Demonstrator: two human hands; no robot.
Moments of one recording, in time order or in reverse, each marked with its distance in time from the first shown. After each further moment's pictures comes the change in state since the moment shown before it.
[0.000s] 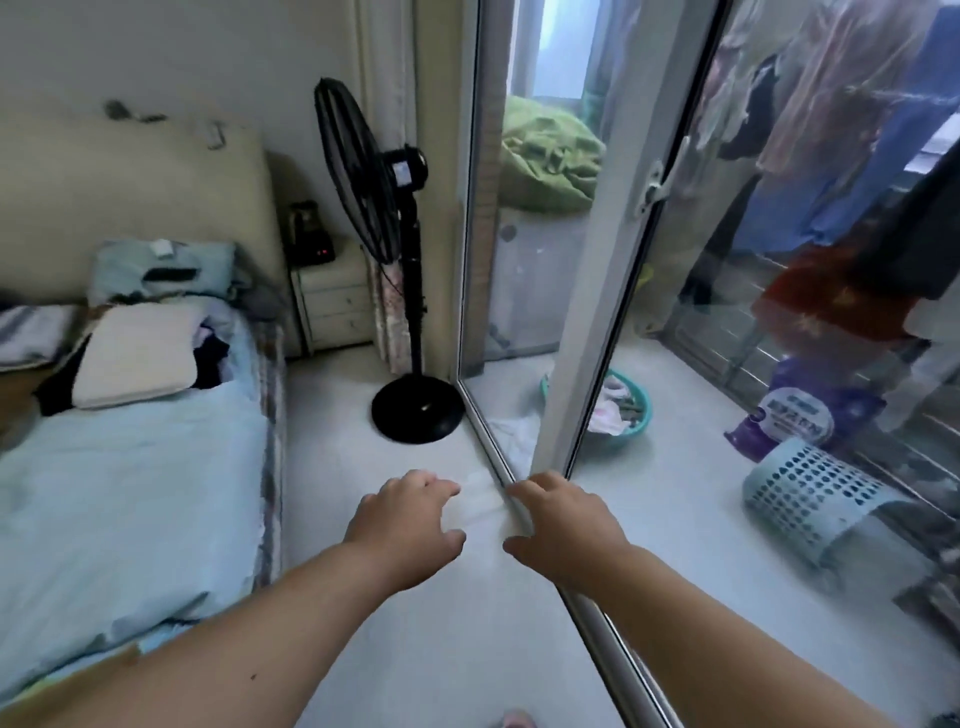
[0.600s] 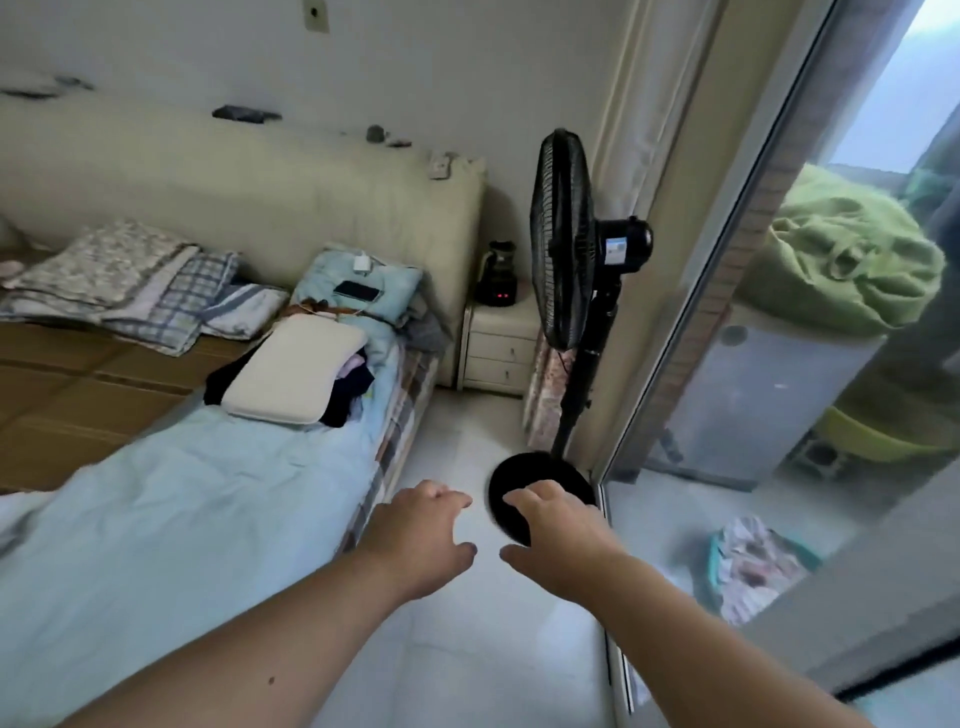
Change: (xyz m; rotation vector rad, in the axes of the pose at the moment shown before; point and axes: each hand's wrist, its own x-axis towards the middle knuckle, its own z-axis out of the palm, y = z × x) left_hand 0.259 -0.123 -0.118 -0.178 0.156 -0.405; right_hand 0.394 -0.066 -0.057 -0.112 -0.168 -0.455
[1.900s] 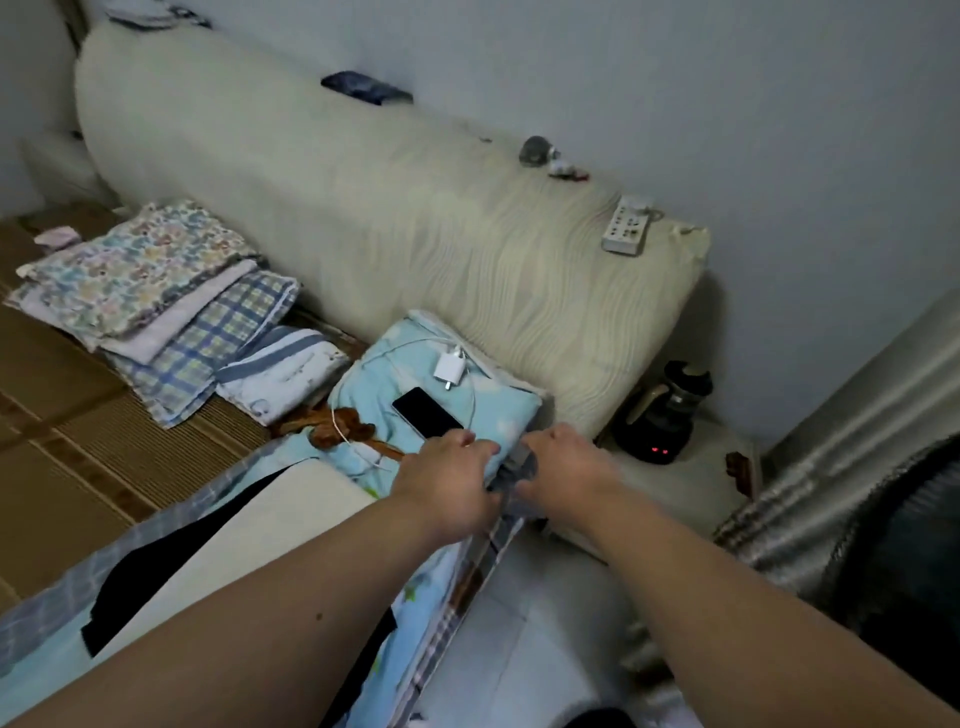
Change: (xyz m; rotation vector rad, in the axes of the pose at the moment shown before) left_hand 0.663 -0.253 -0.264 -0.137 0.156 -0.266; right_hand 0.813 -0.064 -0.159 -0.184 -0.088 -0.220
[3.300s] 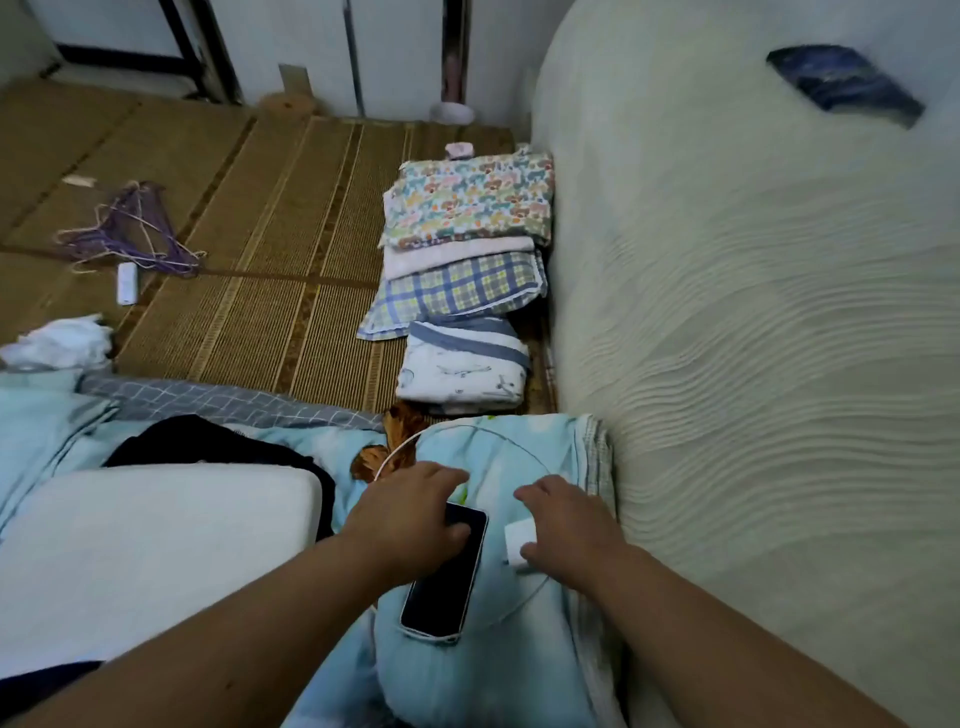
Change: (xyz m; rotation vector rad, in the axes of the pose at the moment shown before) left_hand 0.298 -0.068 -0.030 -0.300 0.185 -0.967; right_hand 0.475 -0.014 -0.001 -0.370 -0.326 -1.106
